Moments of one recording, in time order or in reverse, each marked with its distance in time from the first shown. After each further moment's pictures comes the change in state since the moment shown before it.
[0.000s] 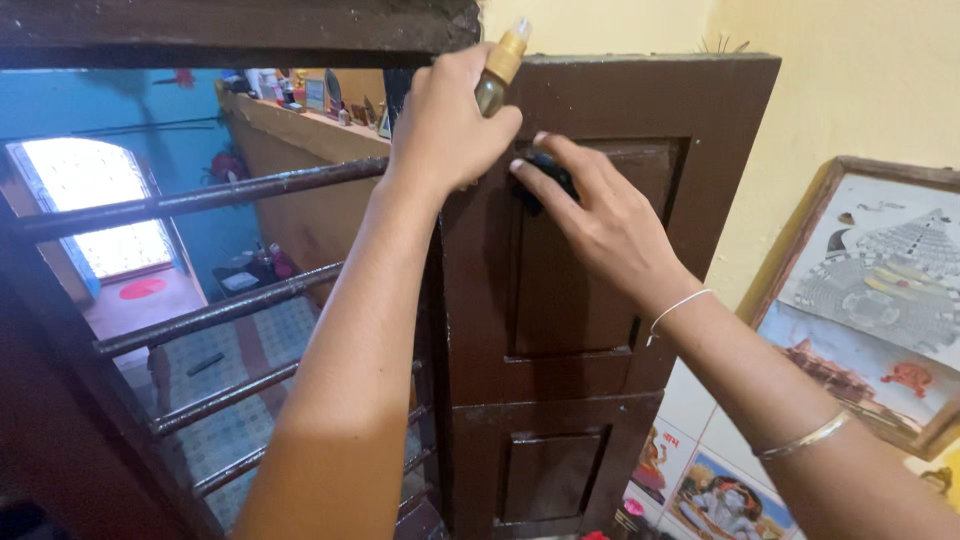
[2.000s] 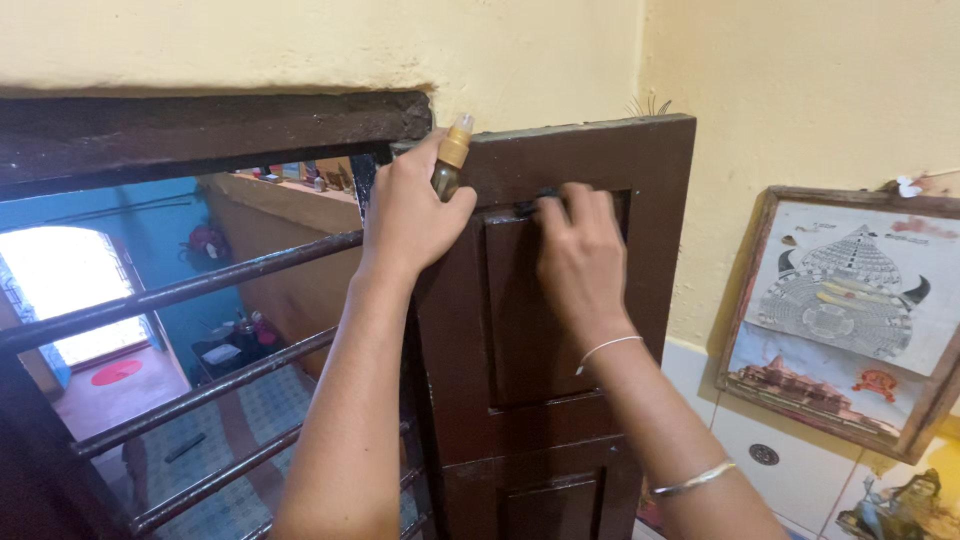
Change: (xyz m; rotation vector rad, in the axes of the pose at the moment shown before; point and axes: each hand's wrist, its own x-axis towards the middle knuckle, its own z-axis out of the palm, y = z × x) left_hand -0.007 0.008 0.004 -0.060 0.094 0.065; right_hand -0.007 0.004 0.026 -0.202 0.115 0.555
